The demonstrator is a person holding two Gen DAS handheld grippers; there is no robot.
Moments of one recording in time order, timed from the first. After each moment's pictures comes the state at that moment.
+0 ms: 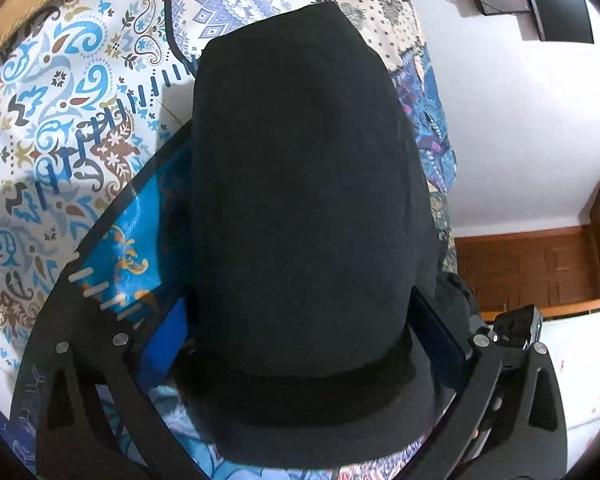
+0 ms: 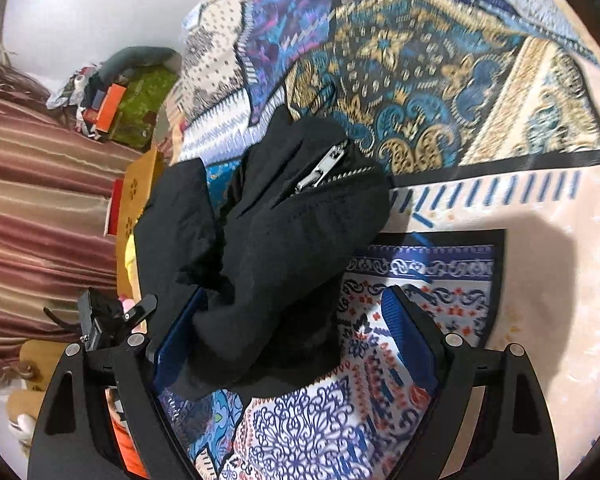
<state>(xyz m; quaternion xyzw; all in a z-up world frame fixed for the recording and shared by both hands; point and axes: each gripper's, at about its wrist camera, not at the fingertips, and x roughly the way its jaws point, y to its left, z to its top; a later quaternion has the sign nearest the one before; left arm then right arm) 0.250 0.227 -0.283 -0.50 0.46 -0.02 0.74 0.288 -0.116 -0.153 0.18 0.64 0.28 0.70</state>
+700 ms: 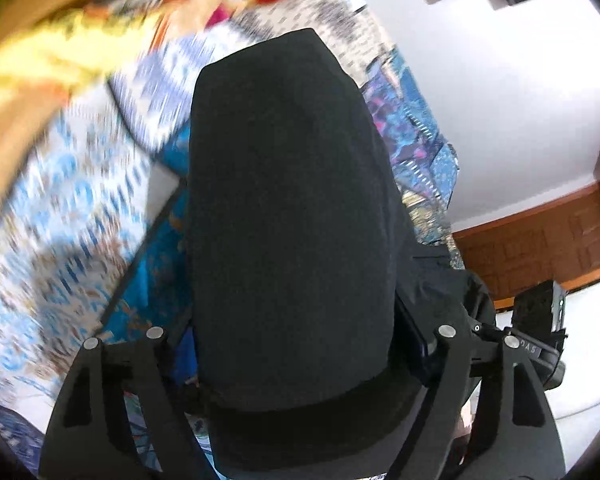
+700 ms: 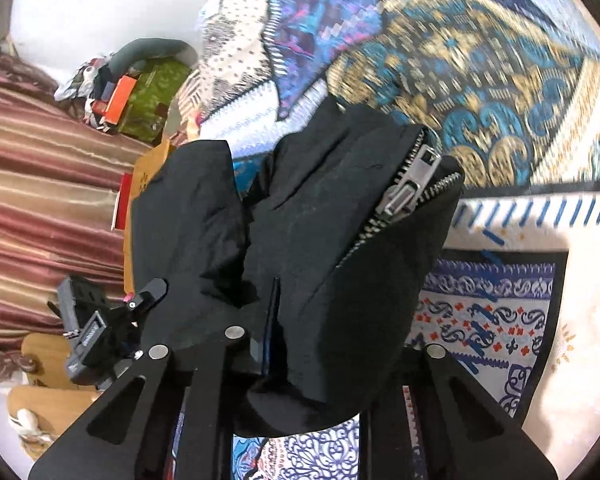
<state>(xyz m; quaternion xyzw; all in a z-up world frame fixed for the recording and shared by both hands) 0.257 0.212 -0.205 -0.39 0.44 -0.01 0.81 0.289 -0.090 -0.132 0.17 0.62 0.30 0.71</state>
